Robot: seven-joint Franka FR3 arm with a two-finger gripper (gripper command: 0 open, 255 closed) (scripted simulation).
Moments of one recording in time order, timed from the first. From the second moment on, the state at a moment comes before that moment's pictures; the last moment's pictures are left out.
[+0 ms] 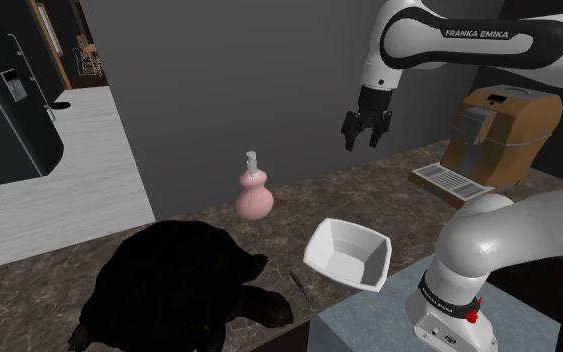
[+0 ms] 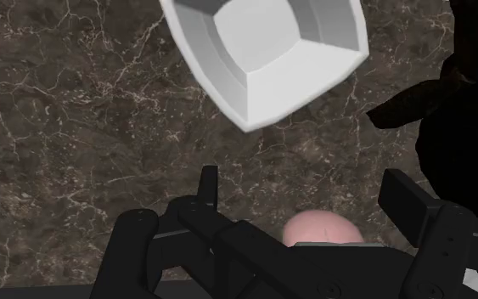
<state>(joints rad) -0.01 -0.79 -0.03 -2.39 0.10 1.62 0.16</state>
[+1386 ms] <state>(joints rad) 0.02 -0.06 0.12 -1.89 0.09 1.87 0.35</state>
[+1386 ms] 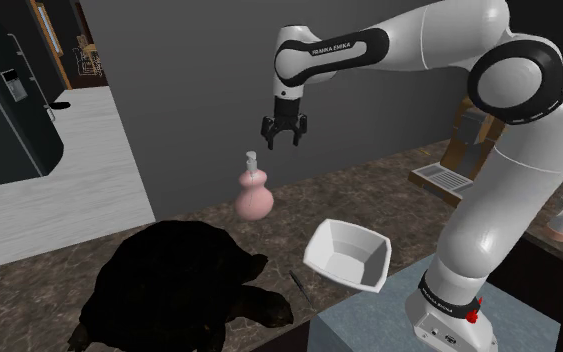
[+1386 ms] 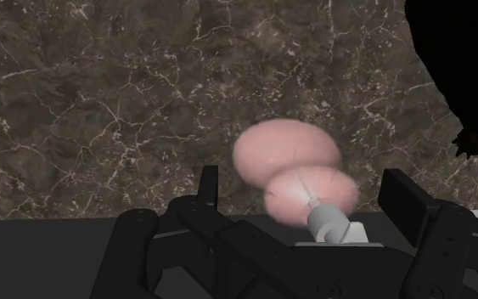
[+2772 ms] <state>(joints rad) 0.08 0.39 0.14 -1.49 0.00 1.91 0.46</state>
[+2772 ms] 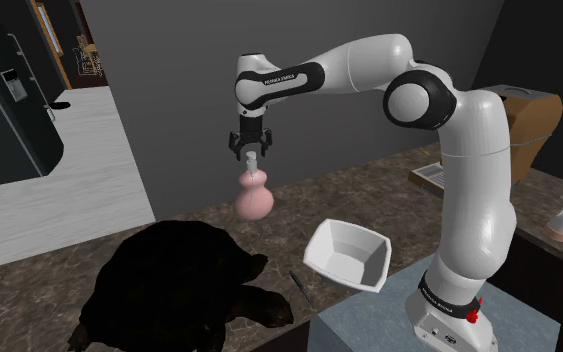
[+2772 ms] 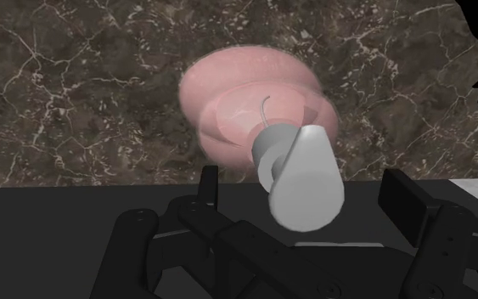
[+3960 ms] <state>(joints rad) 0.08 0.38 0.14 -1.46 0.01 1.87 0.47</state>
